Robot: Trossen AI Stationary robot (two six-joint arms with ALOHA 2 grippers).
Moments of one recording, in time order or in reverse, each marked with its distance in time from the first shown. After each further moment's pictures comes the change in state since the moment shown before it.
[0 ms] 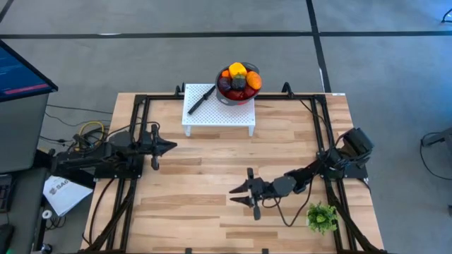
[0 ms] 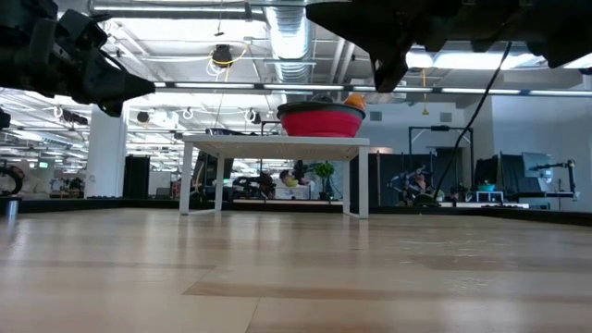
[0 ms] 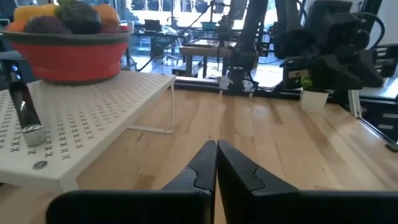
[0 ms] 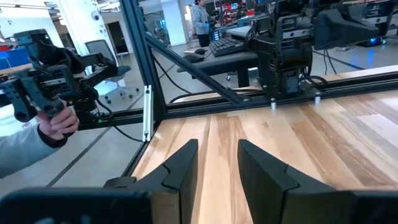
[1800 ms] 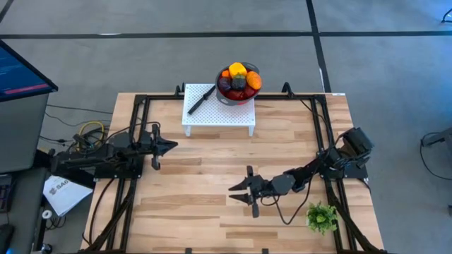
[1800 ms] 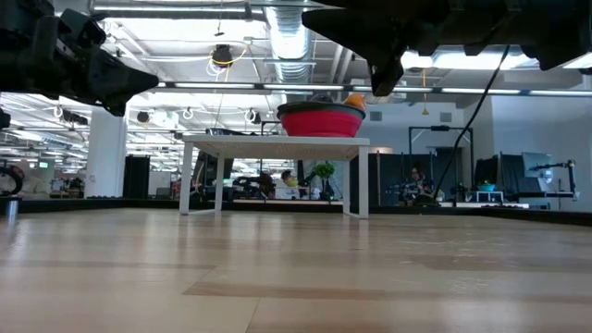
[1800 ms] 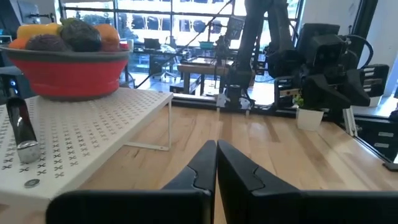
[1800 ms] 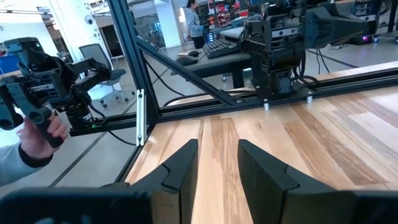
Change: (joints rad) left arm -0.003 0.002 -0.047 0.134 0.002 -0.015; right arm -0.020 0.000 0.000 0.002 0.002 0.018
